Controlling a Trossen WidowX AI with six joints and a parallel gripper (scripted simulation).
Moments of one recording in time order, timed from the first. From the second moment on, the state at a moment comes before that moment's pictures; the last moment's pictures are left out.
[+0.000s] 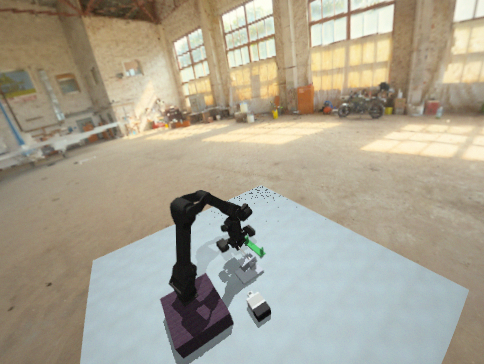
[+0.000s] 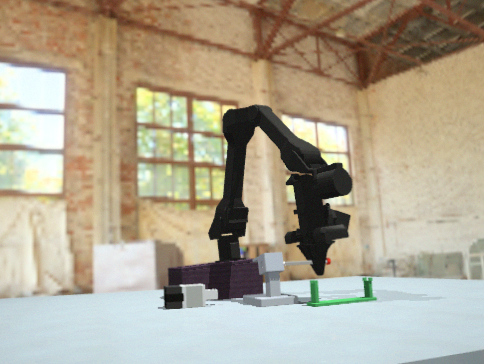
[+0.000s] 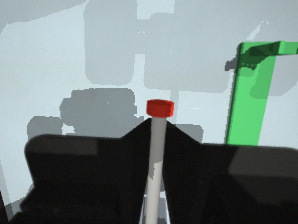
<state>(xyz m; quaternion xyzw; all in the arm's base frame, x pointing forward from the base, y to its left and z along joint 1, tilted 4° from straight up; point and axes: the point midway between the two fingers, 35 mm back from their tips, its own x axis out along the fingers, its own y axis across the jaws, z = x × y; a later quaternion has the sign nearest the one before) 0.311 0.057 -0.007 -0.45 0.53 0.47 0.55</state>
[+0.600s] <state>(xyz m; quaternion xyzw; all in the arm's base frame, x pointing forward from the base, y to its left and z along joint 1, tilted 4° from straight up) 0.313 0.066 -0.008 -0.45 0.53 0.47 0.55</state>
